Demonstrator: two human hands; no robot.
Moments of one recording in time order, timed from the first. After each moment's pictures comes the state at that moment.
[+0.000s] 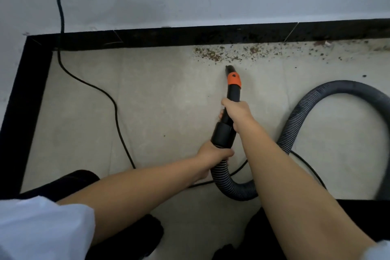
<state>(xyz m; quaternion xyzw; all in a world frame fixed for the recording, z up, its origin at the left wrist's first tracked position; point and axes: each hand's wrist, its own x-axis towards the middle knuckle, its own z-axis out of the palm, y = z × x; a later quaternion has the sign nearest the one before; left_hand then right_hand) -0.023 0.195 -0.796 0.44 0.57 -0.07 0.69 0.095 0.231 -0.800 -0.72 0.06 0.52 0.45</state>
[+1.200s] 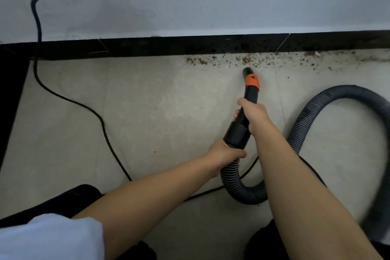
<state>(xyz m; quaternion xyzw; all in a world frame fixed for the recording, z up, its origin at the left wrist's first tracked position) 0.026 0.218 -0.809 0.47 0.51 -0.10 0.72 0.150 0.236 -0.806 -0.74 0.11 0.46 0.49</state>
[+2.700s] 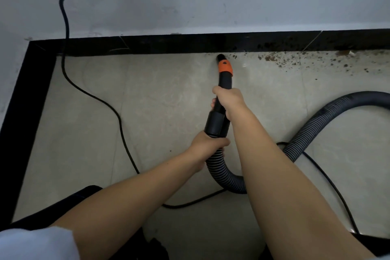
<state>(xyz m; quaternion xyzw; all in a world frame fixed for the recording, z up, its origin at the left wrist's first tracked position) -0.021 0.270 -0.812 0.41 0.56 0.01 0.72 0.094 0.318 -0.808 -0.72 0.00 0.53 0.45</state>
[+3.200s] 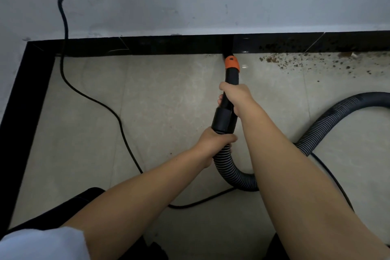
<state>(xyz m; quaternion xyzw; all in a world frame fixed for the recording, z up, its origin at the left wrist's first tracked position) -0.003 0.278 -0.812 0.41 0.56 0.01 0.72 0.114 0.326 -0.811 -0.72 0.00 0.53 0.44</state>
